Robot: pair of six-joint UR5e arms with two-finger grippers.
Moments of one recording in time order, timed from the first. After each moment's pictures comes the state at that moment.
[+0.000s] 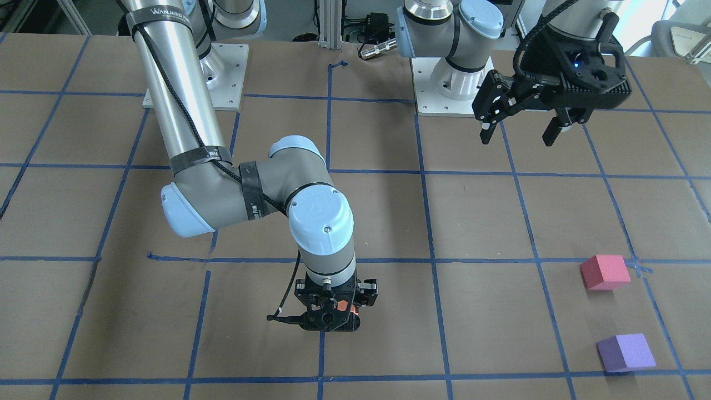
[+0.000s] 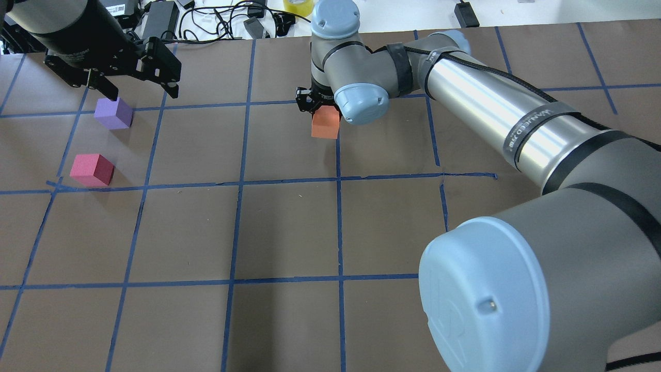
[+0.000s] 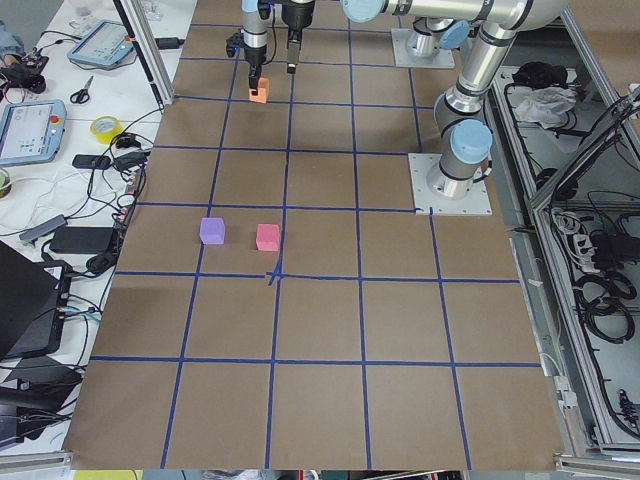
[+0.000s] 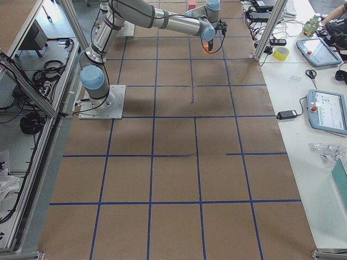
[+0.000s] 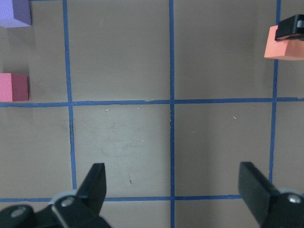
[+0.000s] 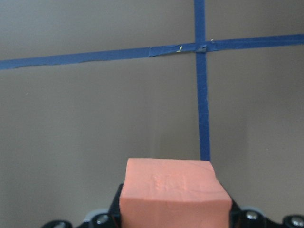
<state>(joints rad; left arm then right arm) -1.51 -1.54 -1.52 -1.52 1.56 0.06 1.92 -0.85 1.27 -2.13 -1.51 0.40</state>
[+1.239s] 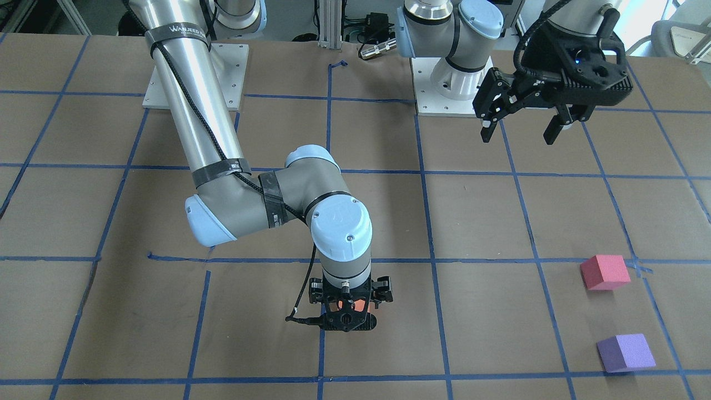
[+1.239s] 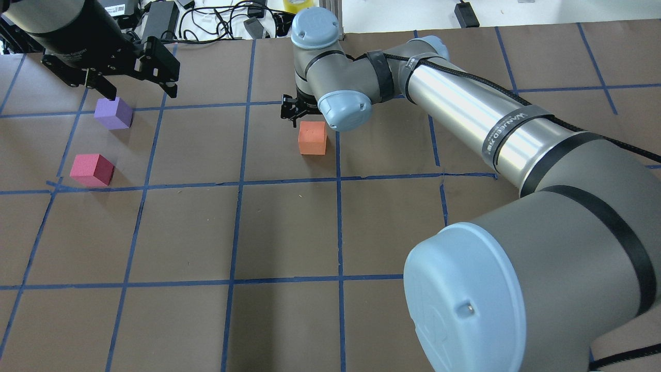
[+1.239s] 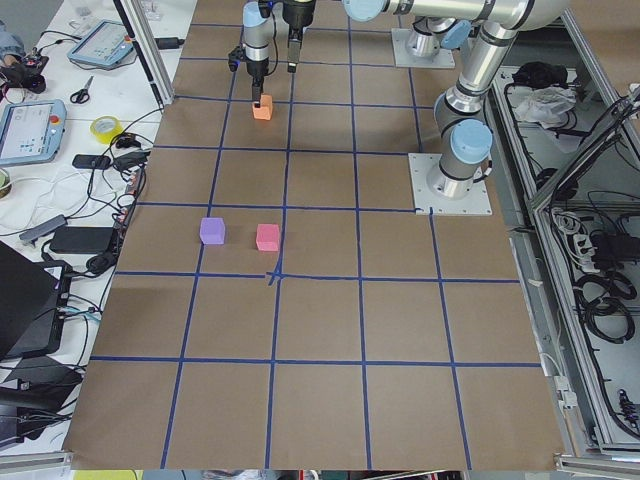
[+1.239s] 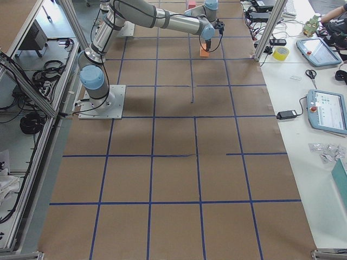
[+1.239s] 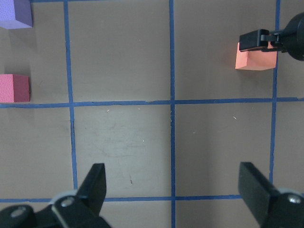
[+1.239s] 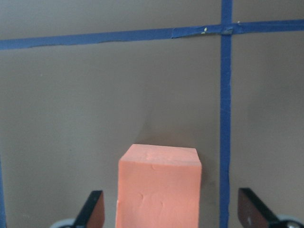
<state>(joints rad) -1.51 -1.53 -1.52 -1.52 1.56 0.06 1.94 -0.87 1.26 -2.08 -1.52 0.41</state>
